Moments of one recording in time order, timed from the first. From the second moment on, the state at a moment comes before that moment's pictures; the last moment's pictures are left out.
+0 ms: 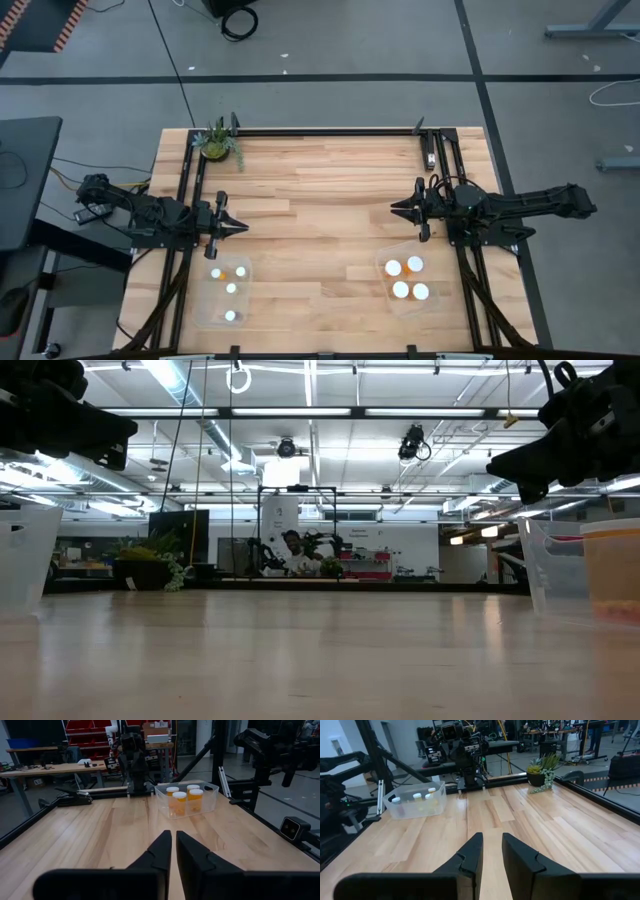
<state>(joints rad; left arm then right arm) -0.36 0.11 0.05 0.03 -0.29 0.04 0.01 0.29 0.01 0.21 0.07 0.13</state>
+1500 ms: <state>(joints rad) -0.36 0.11 0.05 0.03 -0.29 0.04 0.01 0.29 0.01 0.21 0.07 0.13</state>
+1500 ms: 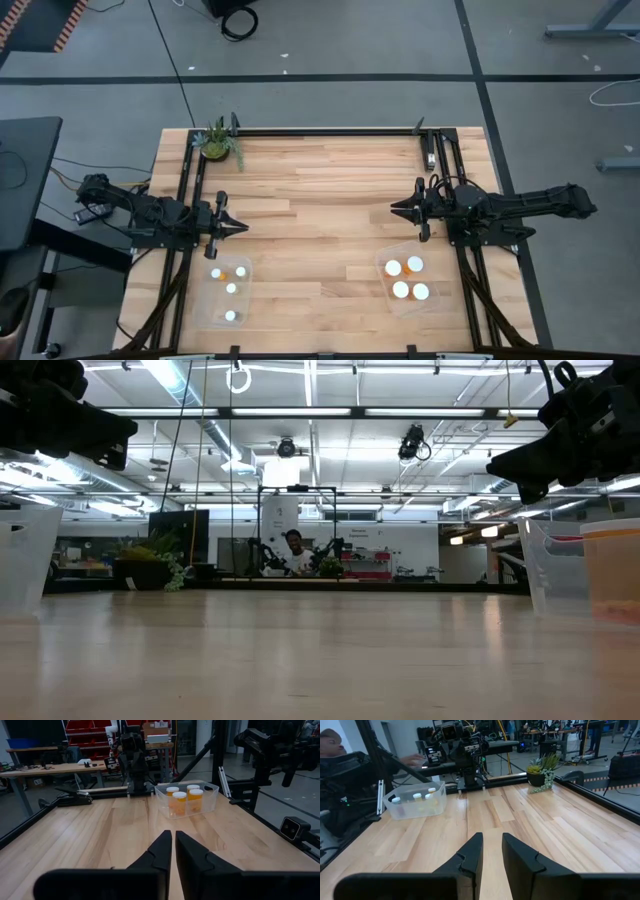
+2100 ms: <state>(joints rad) -0.36 0.11 0.05 0.03 -0.29 0.04 0.01 0.29 0.01 0.21 0.07 0.13</state>
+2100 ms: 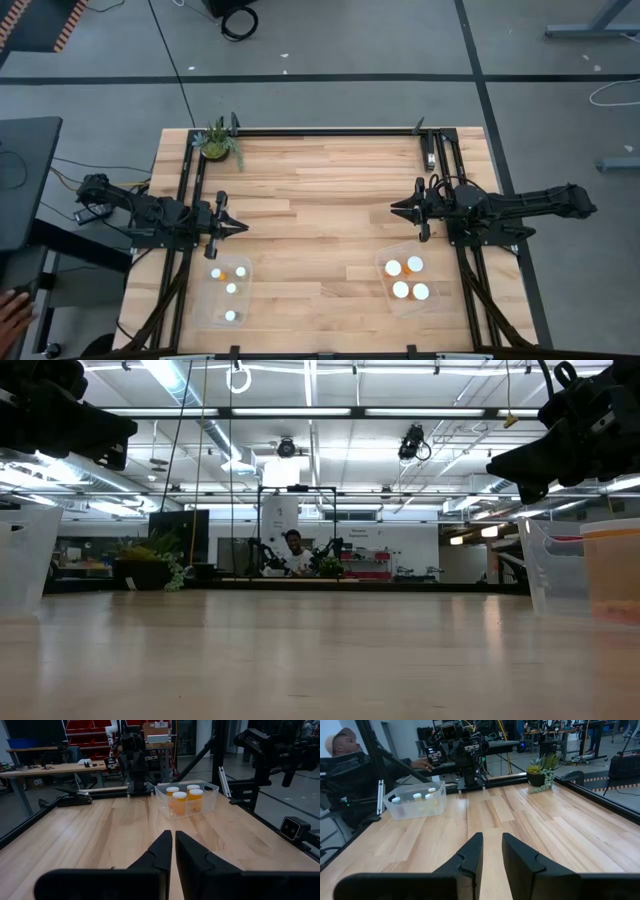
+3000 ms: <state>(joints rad) -0.36 0.11 0.05 0.03 -0.29 0.04 0.01 0.29 0.01 0.21 0.07 0.13</state>
